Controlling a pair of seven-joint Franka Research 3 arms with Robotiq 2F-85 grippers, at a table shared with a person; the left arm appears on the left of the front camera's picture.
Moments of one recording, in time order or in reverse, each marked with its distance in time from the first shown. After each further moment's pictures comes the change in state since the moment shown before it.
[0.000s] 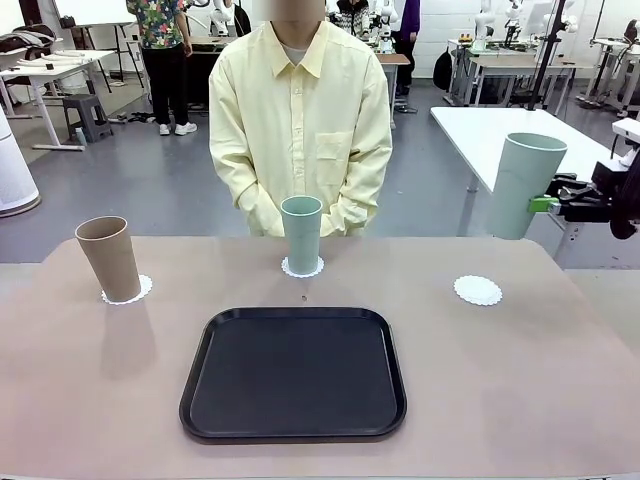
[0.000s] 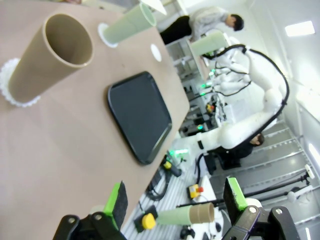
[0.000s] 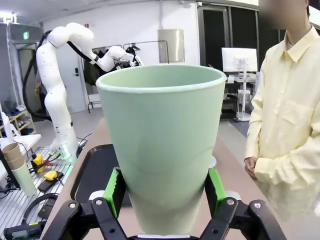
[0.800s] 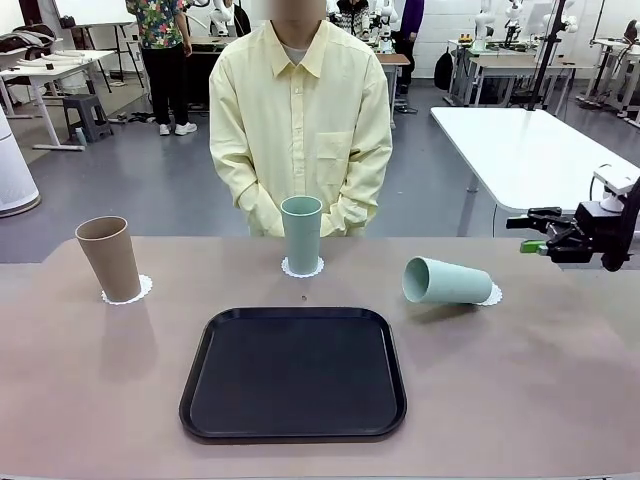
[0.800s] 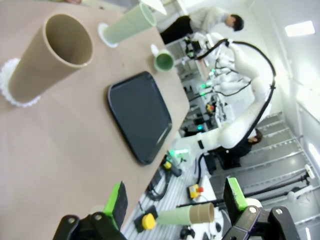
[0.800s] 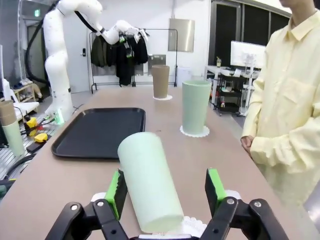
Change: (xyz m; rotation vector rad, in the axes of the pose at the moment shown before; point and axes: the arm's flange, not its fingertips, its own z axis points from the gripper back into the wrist) left arm 0.000 0.000 0.000 0.000 0.000 0.000; right arm -0.086 -0.045 0.015 0.040 0.060 0.112
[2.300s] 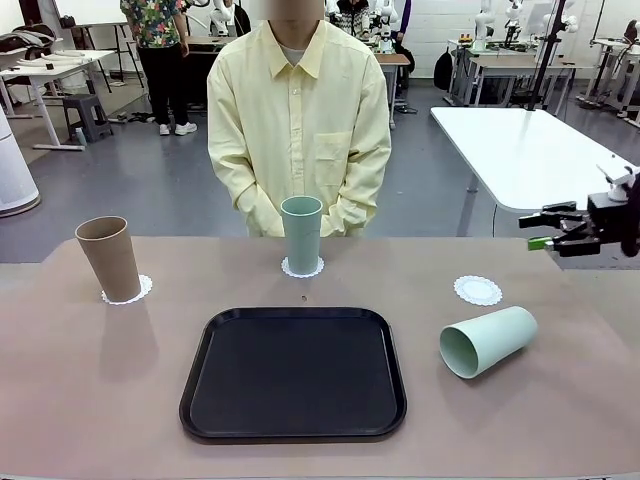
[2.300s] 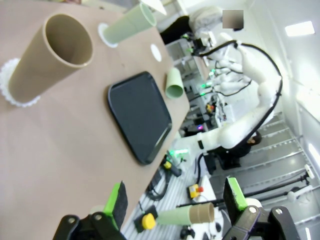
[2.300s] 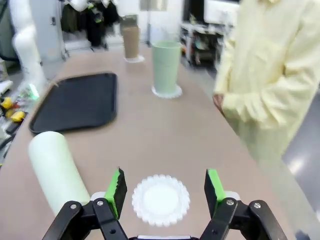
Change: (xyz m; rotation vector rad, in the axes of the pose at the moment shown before) left arm 0.000 0.000 0.000 0.000 0.000 0.000; right arm 0.047 0.002 0.031 -0.177 0.281 -0.049
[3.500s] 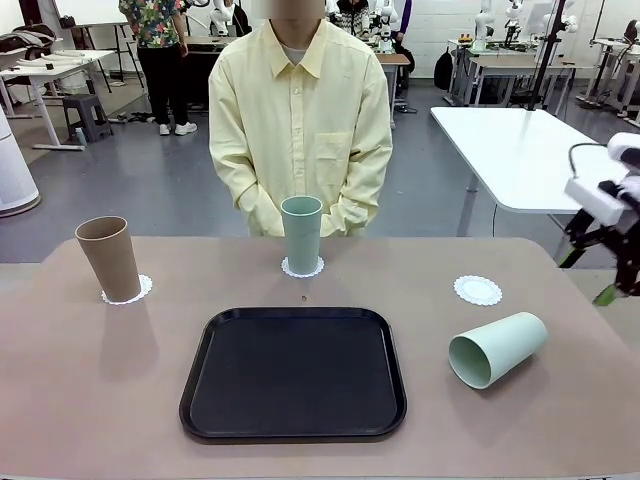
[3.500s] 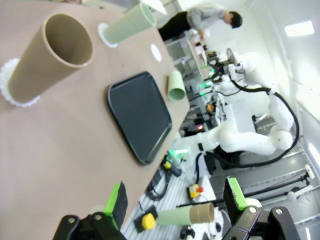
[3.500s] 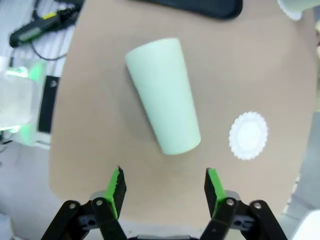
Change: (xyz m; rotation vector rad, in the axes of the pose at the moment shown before) left arm 0.000 0.000 0.000 0.000 0.001 0.000; right arm 0.135 0.188 -0.040 0.202 0.898 0.445
